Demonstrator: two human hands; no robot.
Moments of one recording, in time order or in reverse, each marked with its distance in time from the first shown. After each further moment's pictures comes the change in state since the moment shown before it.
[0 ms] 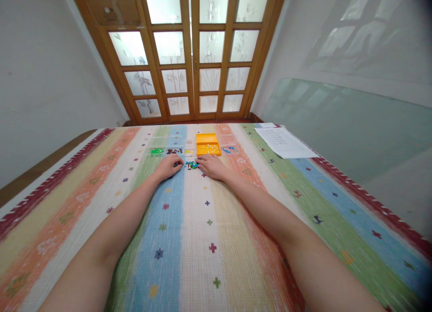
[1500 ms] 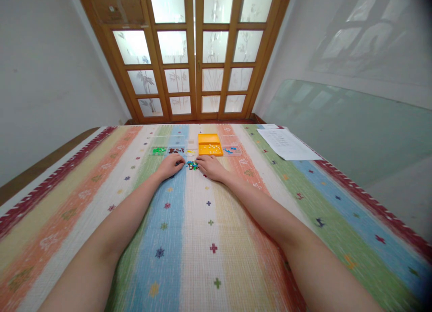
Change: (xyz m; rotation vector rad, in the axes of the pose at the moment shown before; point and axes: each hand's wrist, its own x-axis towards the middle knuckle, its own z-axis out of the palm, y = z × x) left_hand 0.000 -0.003 0.003 0.026 0.014 0.011; right_hand 0.008 -0.011 0.005 0.012 -0.035 0.007
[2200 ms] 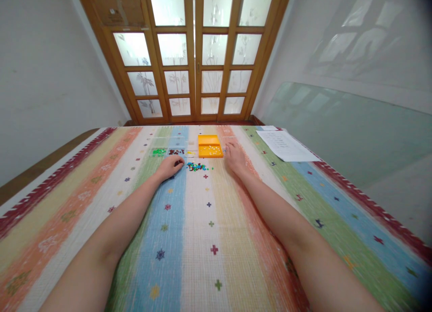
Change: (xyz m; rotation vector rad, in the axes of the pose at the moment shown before) left_hand -0.001 0.000 -0.003 -0.080 0.012 -0.100; right_hand -0.027 0.072 -0.036 -0.040 0.464 0.567
